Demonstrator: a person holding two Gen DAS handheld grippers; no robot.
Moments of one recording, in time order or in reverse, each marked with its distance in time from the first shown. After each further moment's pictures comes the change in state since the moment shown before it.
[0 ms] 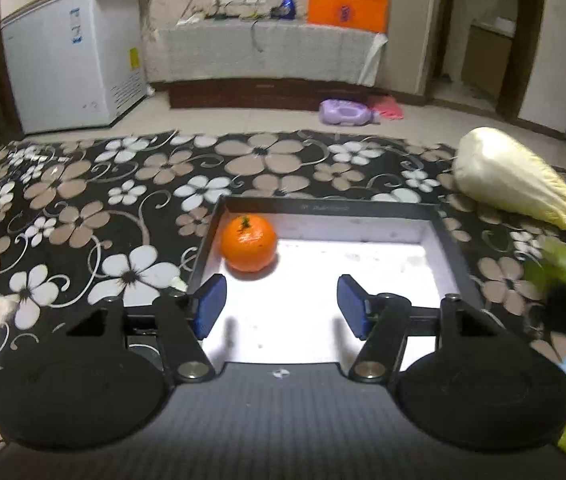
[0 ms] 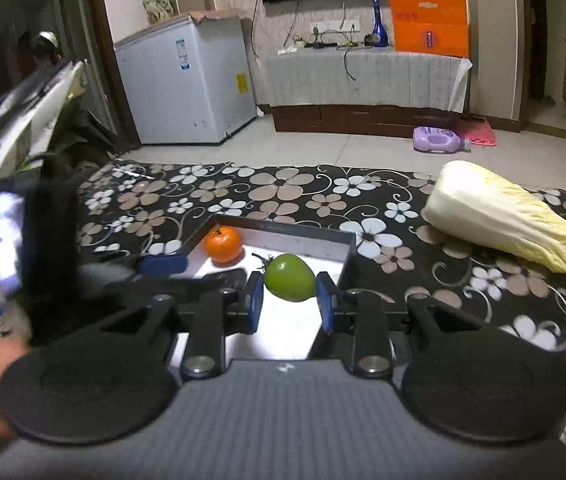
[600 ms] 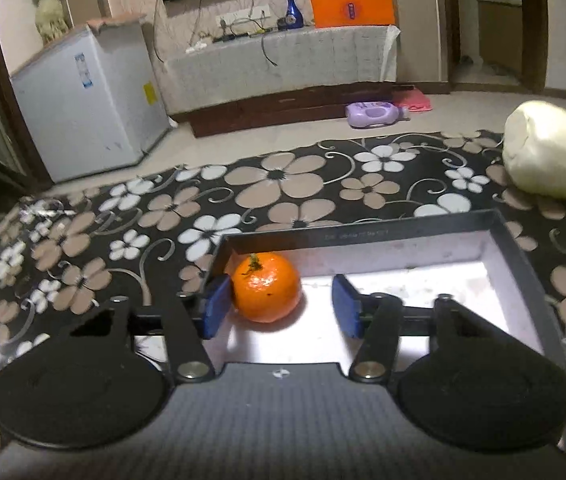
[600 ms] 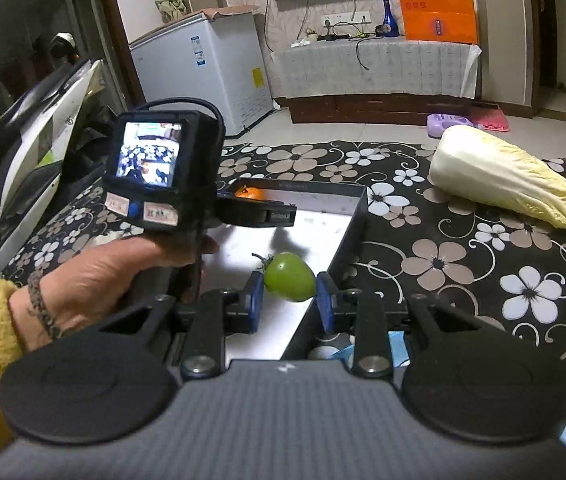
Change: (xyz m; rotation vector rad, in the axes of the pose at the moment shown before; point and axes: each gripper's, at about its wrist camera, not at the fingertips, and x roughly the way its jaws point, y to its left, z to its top) left arm 0.055 -0.024 0.017 0.163 -0.064 0.161; right arm -0.018 -0.005 -0.036 0.013 0.021 0.060
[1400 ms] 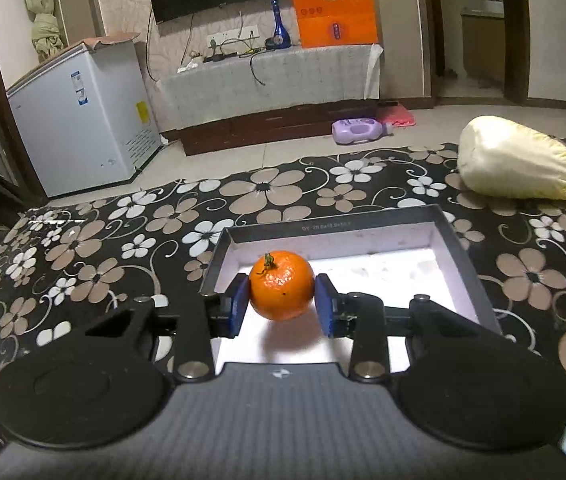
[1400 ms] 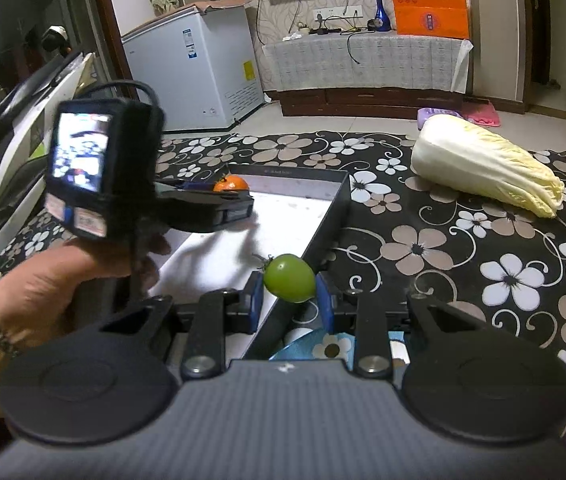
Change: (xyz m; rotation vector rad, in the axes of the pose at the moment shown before) left arm -0.061 -0.001 -0.016 0.002 -0.054 -0.057; right arm -0.009 -0.009 -0.009 -0.001 0.021 -0.026
